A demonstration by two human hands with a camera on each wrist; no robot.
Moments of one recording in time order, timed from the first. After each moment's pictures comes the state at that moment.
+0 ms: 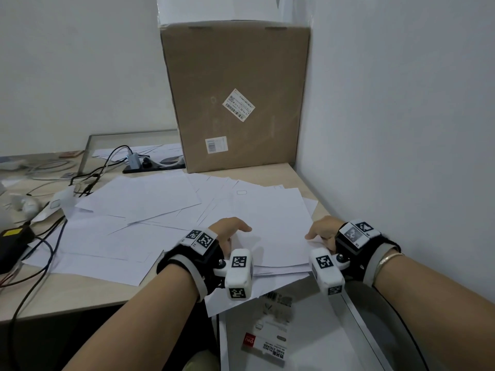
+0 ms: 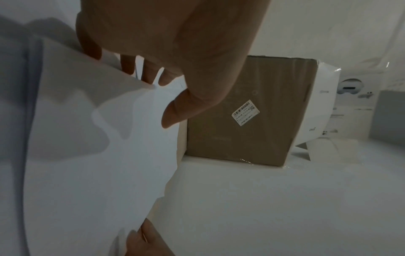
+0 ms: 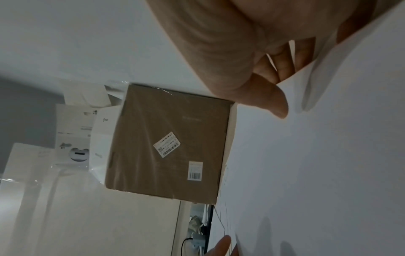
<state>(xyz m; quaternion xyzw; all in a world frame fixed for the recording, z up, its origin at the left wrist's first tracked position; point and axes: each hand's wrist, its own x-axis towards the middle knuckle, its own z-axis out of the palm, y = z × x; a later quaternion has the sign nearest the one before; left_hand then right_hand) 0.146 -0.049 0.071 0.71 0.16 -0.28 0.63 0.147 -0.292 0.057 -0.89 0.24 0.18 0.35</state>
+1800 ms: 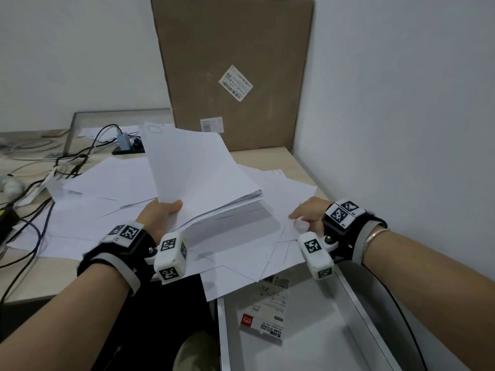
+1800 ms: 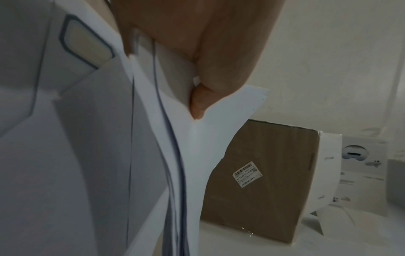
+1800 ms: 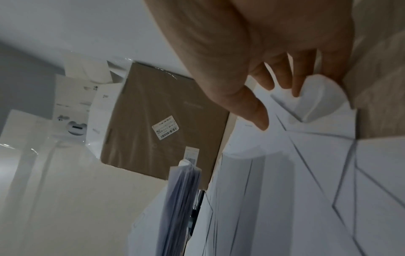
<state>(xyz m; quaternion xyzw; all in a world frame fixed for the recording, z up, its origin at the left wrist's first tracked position) 0.163 0.067 0.048 0.66 0.12 -0.06 0.74 0.155 -0.272 0.055 -0.88 0.22 0.17 0.38</state>
